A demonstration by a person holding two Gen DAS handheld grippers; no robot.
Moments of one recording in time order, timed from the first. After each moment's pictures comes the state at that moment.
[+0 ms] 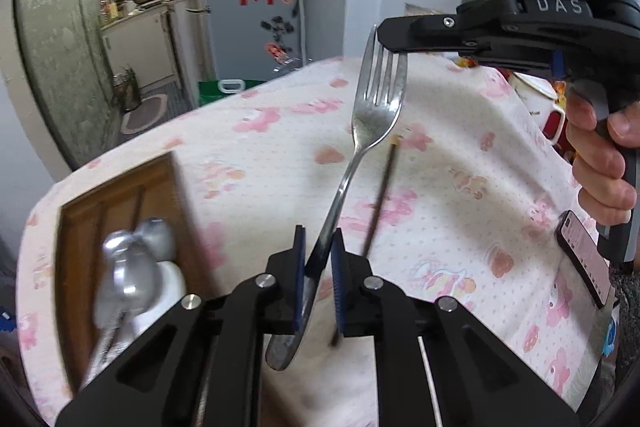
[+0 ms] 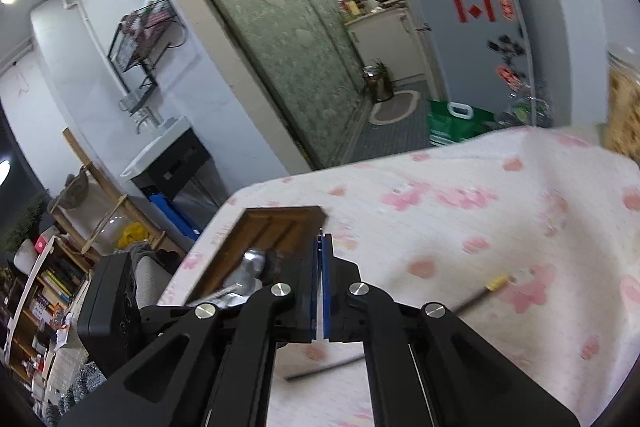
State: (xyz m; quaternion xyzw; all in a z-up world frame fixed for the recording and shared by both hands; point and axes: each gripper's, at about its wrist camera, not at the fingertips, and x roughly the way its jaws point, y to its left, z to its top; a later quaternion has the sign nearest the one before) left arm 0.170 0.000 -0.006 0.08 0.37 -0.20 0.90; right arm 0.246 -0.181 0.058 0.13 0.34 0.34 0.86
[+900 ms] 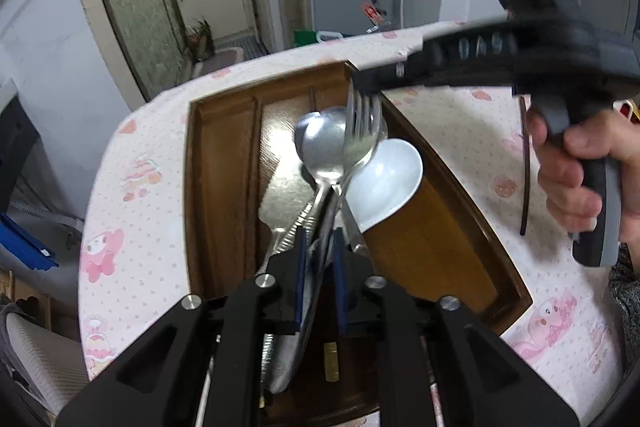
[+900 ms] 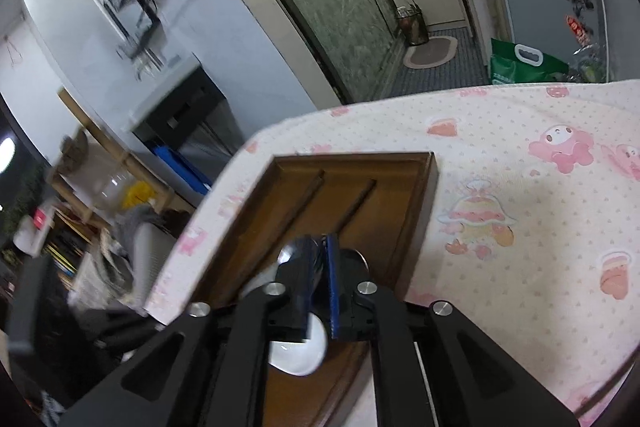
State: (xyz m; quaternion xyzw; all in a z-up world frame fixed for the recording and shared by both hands) left arm 0.155 0.125 -0.033 0.08 0.42 -0.07 0.90; right arm 0.293 -0.005 -0.029 0.09 0.42 0.38 0.82
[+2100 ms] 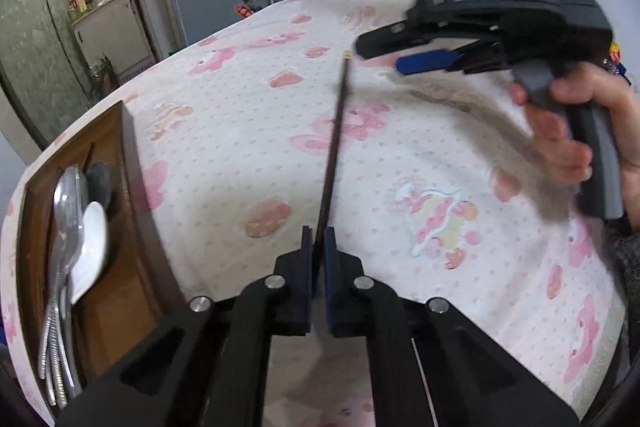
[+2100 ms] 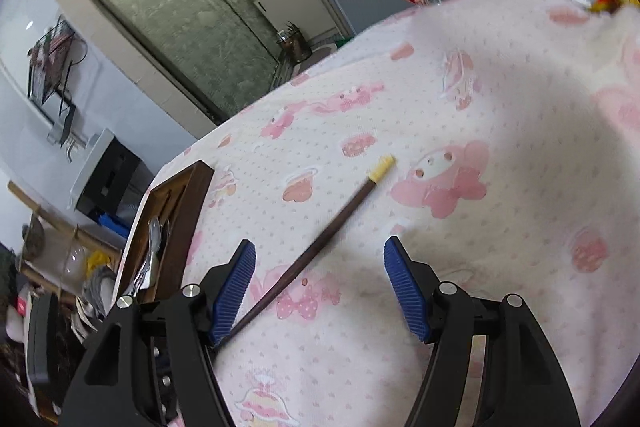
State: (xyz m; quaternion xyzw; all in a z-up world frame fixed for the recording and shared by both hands) left arm 0.152 -0.037 -0.064 0.12 0.43 -0.23 0.87; right arm 0.261 -0.241 -0.055 0.20 0.45 0.21 0.85
